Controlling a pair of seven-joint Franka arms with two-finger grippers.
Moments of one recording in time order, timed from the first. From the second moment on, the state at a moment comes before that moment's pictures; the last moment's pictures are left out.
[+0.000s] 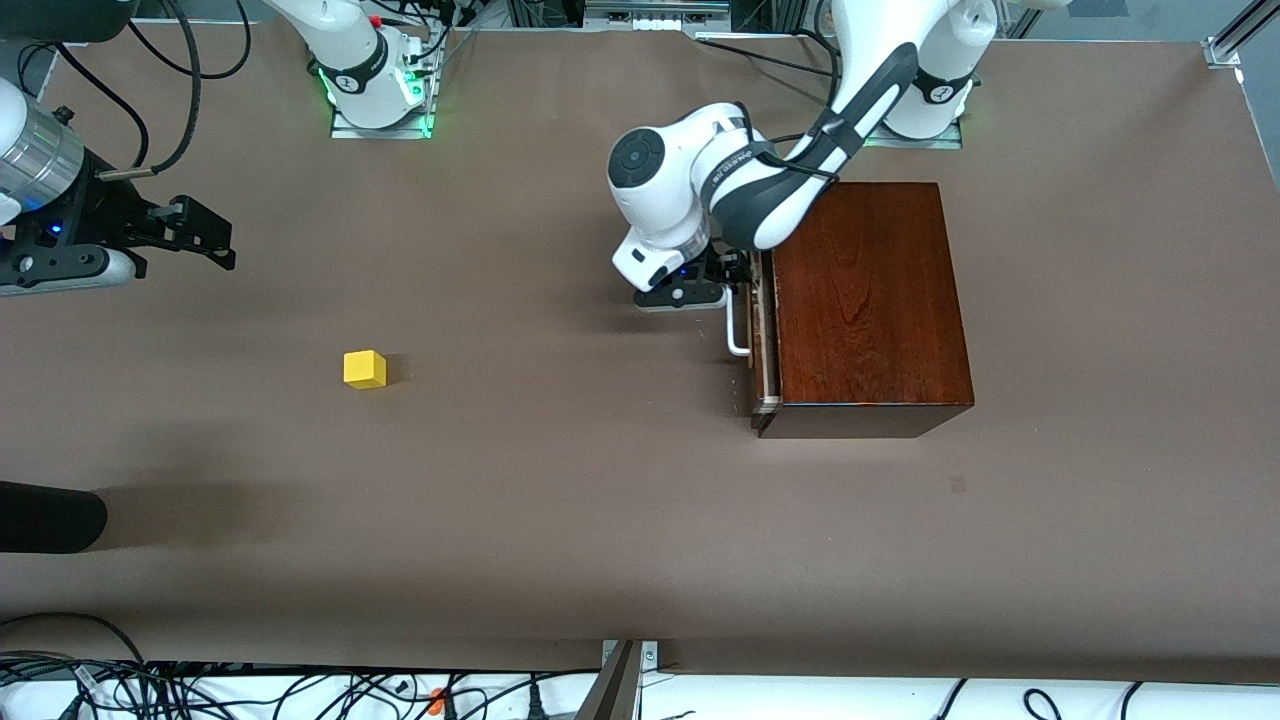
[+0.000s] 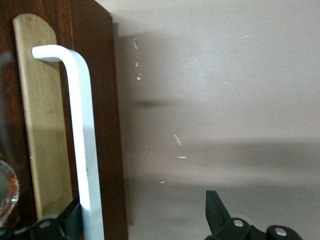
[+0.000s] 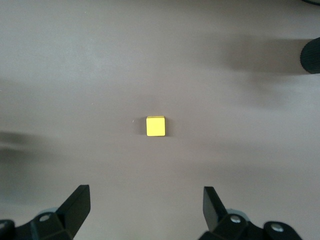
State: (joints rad) left arm -0.45 0.59 -0.46 -1.65 0.45 1.92 -1.04; right arm 0.13 0.06 -0.04 -1.55 0.01 1.62 -0.01
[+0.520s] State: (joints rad) left arm -0.50 0.64 -0.46 -1.58 0.46 1.91 -1.06; right arm 0.13 0.06 -0.04 -1.55 0.01 1.62 -0.01
